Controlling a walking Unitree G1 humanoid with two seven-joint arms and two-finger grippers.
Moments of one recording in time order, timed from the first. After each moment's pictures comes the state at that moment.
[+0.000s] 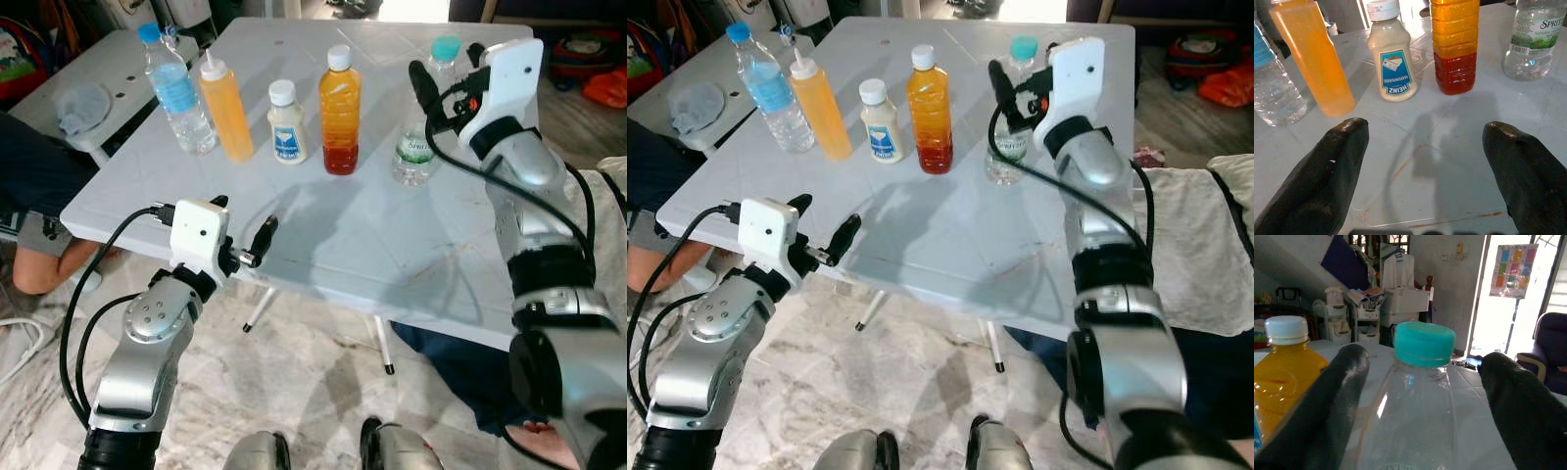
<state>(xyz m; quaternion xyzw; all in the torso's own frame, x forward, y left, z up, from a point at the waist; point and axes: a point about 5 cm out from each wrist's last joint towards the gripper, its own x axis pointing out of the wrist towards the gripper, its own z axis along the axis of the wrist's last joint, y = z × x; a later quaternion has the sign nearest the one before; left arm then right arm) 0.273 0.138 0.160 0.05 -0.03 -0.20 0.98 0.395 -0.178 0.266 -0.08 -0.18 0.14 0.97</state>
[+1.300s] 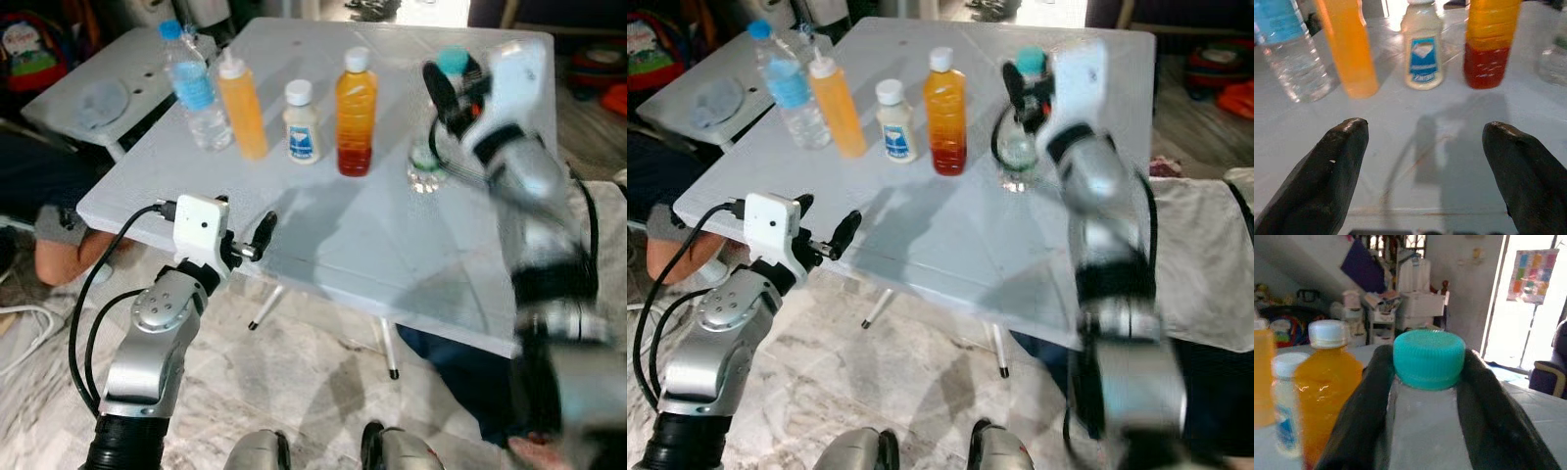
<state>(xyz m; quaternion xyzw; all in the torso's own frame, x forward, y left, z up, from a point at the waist) 0.286 0.139 0.152 0.02 -0.01 -0.18 0.98 0.368 -0.172 0.252 -0.09 -0.18 0.15 0.97</state>
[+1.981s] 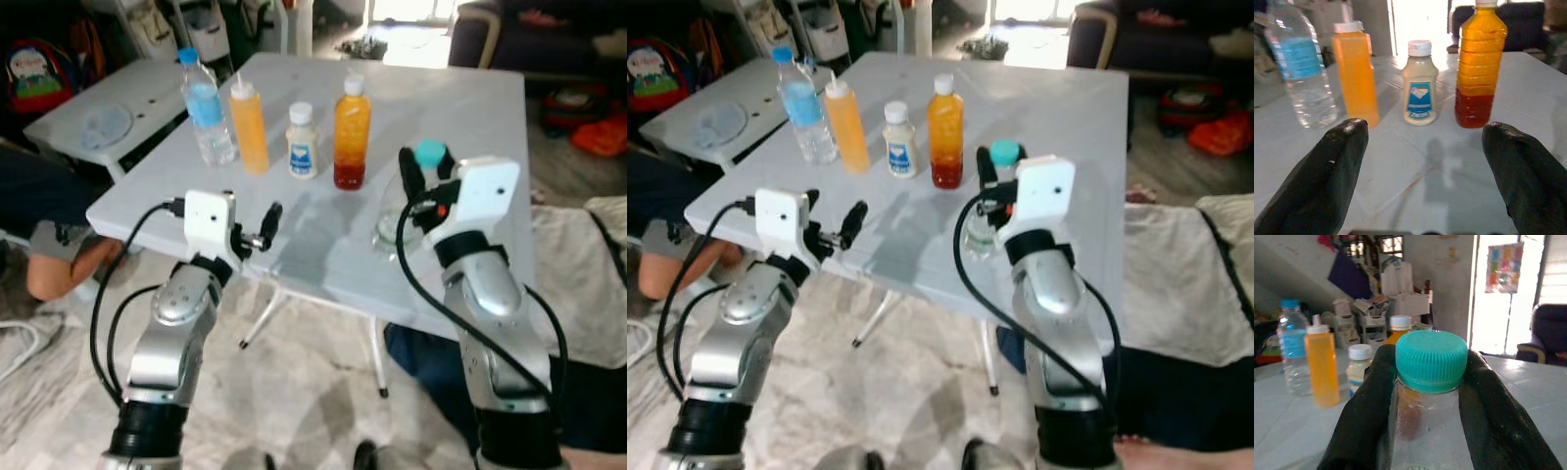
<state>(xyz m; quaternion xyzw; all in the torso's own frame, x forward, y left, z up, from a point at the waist) 0.297 0.129 0.153 0.00 -0.03 -0.15 0.99 0.284 -0.128 0.203 -0.01 -0.13 0.09 0.99</state>
